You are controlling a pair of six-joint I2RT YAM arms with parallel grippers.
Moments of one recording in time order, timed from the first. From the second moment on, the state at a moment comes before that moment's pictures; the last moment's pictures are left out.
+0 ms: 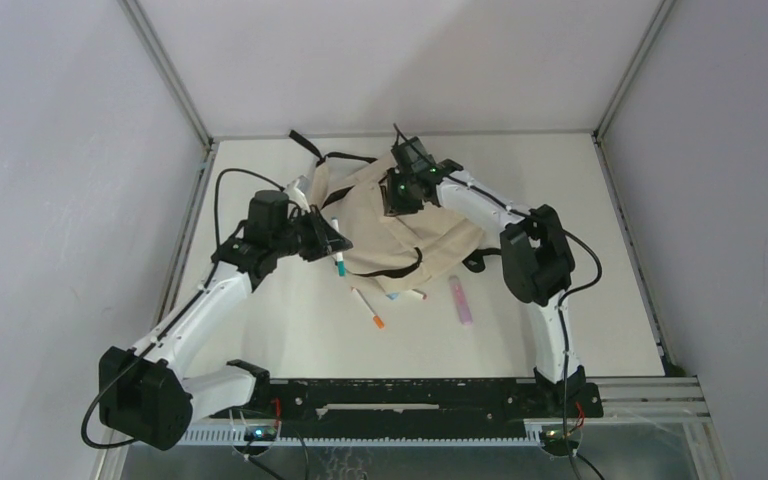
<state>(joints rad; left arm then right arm) -0.34 1.14 0.86 -0.34 0.39 -0.68 0.59 2.12 1.78 -0.59 -0.09 0.51</state>
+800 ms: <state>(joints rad) -0.34 1.16 0.86 -0.34 0.40 -0.68 0.65 2.28 2.04 -0.76 0.17 0.32</state>
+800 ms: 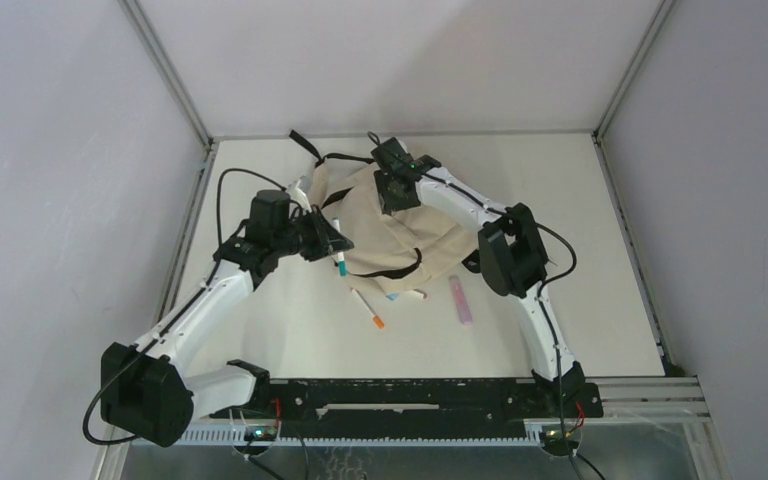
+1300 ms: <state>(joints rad) -0.34 1.23 0.87 -0.28 0.46 -0.75 0.61 2.29 2.04 -0.76 0.17 0.31</state>
